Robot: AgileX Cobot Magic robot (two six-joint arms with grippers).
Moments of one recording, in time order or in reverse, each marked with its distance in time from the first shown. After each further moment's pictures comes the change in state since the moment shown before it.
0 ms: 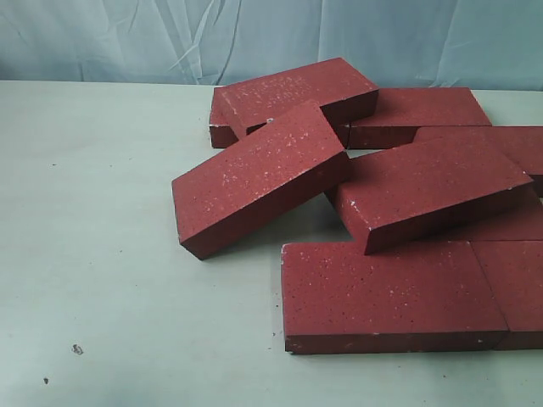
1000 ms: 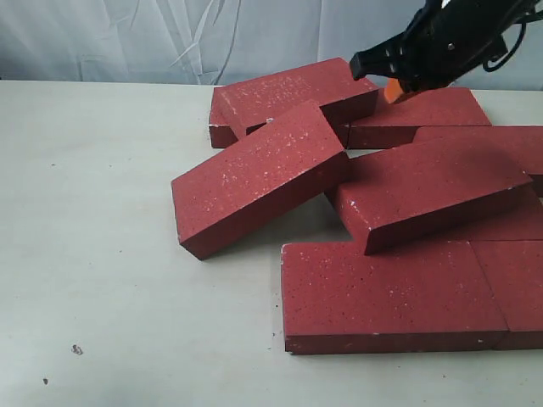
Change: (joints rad) left arm 0.000 0.000 0.000 0.000 0.000 0.000; right arm 0.295 1.030 -0.805 -0.058 0.730 -0.082
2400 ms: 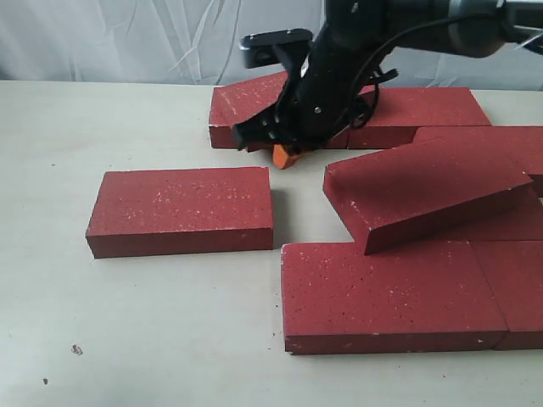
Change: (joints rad) left arm 0.000 0.000 0.000 0.000 0.000 0.000; right arm 0.252 0.186 -0.093 0.120 0.047 -0.008
